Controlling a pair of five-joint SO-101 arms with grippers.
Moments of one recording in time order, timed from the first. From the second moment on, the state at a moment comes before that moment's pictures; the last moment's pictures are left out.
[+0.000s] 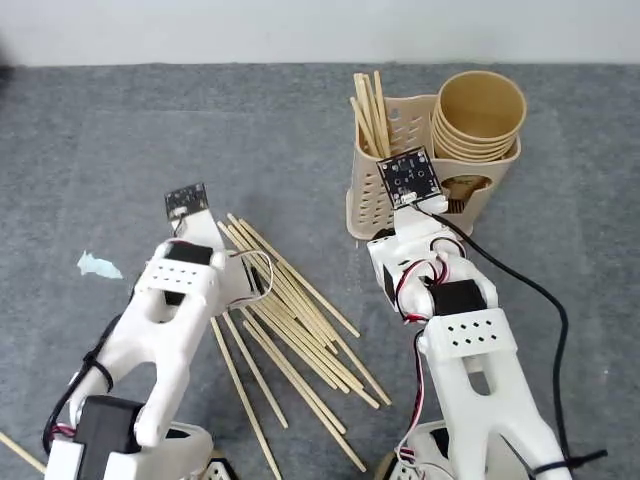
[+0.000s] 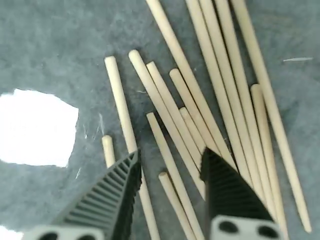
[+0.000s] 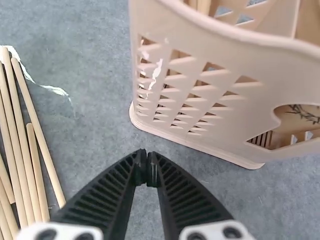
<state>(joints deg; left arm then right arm) 6.2 -9.3 45.9 58.1 35.6 -12.6 -37.5 52.9 37.5 9.1</state>
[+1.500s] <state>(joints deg) 8.4 -9.3 51.9 55.0 36.4 -12.6 -38.9 52.9 37.5 9.1</state>
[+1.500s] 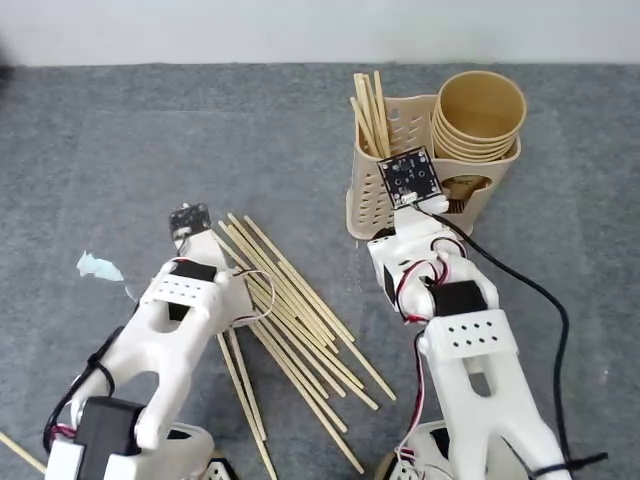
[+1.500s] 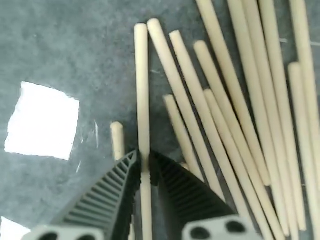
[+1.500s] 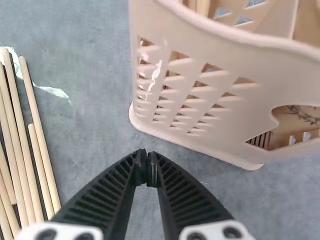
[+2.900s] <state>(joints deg) 21.4 -2.4 -14.9 34.6 27.2 -5.6 -80.5 68.3 54.4 11.9</state>
